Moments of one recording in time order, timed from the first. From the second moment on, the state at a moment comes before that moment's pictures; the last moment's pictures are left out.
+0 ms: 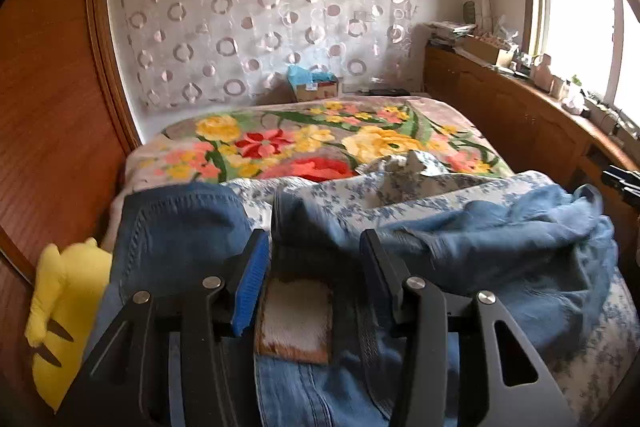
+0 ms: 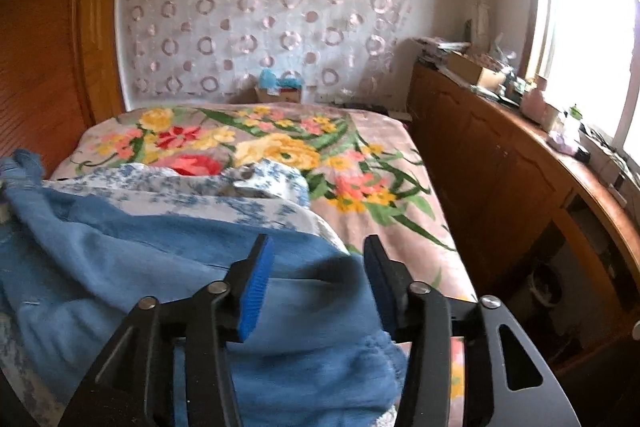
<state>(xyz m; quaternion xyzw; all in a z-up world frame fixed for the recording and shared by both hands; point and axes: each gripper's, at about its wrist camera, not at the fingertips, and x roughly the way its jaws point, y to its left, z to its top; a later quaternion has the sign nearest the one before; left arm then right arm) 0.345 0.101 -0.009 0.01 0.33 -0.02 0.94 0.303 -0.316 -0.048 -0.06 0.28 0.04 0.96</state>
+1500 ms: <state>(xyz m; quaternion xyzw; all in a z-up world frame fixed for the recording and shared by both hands) 0.297 0.085 -0.066 -0.02 0.33 -0.09 0.94 0.371 -0.151 -0.047 -0.15 0.33 0.16 0.92</state>
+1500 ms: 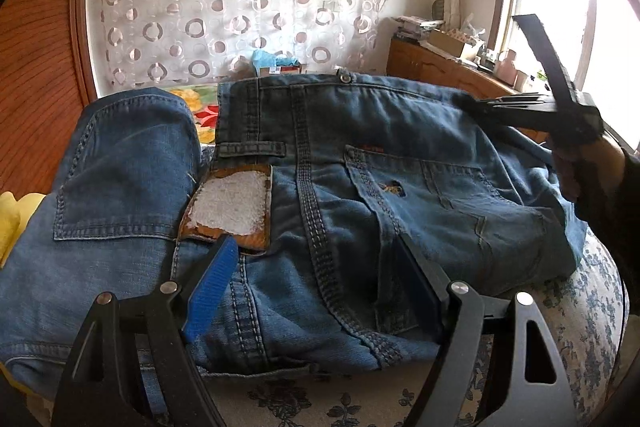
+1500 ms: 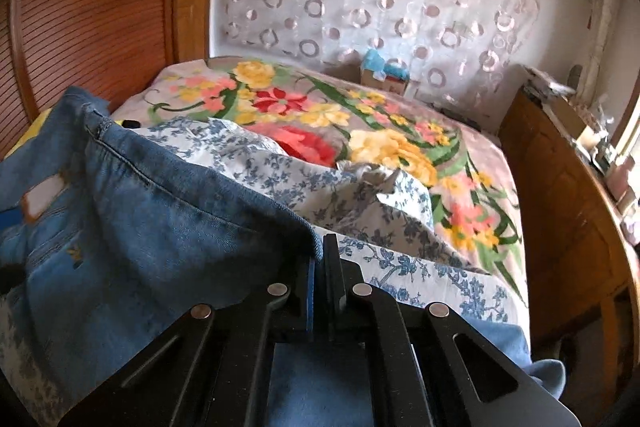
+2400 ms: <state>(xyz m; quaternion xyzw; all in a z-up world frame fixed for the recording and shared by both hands) 0.298 0.085 -0.070 -0.01 0.34 -0.08 0.94 0.233 -0.204 -0.048 -0.07 0.37 0.19 0.91</state>
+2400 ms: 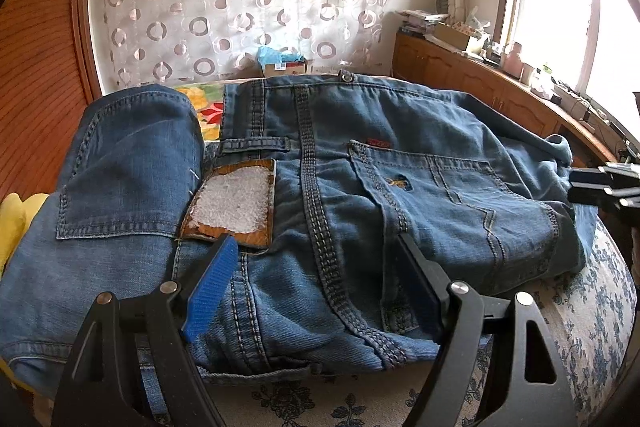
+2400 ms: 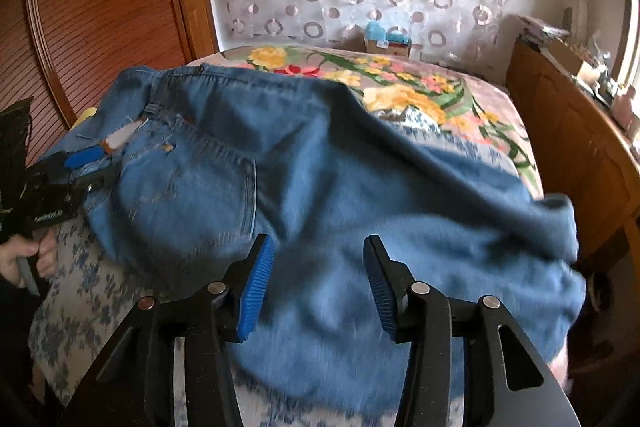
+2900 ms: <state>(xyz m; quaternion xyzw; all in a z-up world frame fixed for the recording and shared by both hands) 0.301 0.080 -0.073 0.00 0.35 -0.07 0.93 0.195 -0.201 -0.085 -0.05 0.40 0.19 0.89</state>
